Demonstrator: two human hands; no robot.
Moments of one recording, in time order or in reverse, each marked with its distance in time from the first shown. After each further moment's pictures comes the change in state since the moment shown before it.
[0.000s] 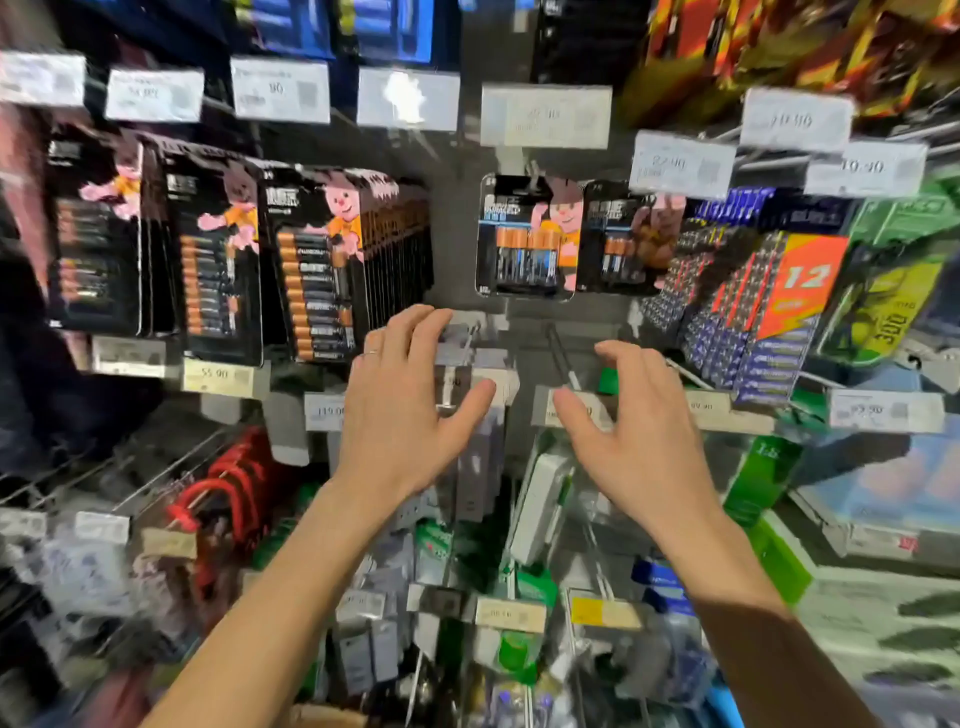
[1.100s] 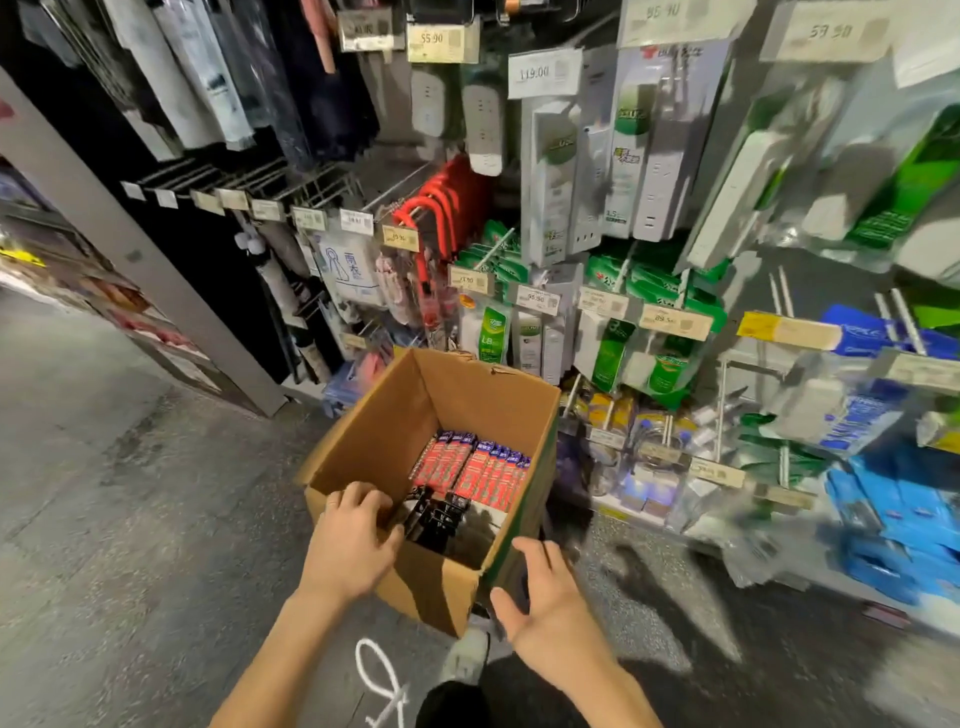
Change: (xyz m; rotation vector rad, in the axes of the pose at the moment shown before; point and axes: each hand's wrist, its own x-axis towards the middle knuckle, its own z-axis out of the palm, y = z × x) left_hand -0.510 -0.066 -0.145 0.443 -0.835 -0.758; right_hand -0.473 -0.053 0.111 0.337 -1.138 0.222
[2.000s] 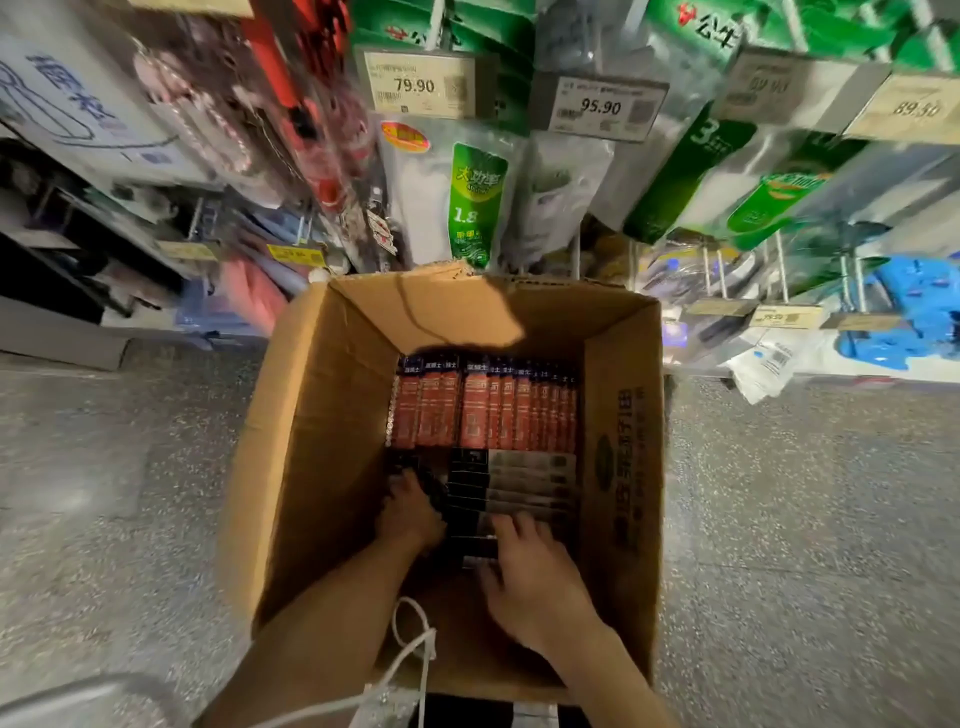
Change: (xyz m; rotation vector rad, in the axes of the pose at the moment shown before) left_hand 0.248 -0.101 0.293 0.077 -0.862 -0.168; right_hand 0.239 -0.017 0.157 -0.078 -0.209 0.438
